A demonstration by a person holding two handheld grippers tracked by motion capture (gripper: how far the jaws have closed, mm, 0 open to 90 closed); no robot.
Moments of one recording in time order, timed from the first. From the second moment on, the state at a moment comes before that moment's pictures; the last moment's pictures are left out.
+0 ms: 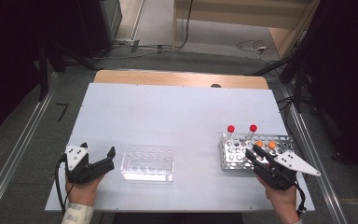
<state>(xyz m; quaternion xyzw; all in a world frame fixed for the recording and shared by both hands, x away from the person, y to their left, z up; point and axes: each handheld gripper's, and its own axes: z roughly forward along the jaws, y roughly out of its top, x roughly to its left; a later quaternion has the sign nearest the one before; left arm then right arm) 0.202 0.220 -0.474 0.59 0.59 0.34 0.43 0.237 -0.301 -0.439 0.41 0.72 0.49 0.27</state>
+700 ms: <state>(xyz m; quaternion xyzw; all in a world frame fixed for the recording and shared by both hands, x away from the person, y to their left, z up) 0.202 0.220 -0.474 0.59 0.59 0.34 0.43 0.242 -0.299 -0.442 0.42 0.73 0.48 0.27</state>
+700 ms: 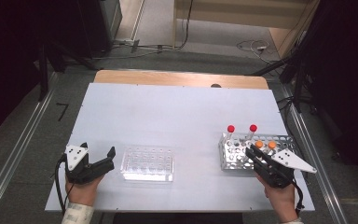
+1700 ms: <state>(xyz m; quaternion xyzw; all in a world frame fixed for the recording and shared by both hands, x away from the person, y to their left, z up) 0.202 0.220 -0.473 0.59 0.59 0.35 0.43 0.227 -0.306 -0.393 0.40 0.70 0.52 0.28</state>
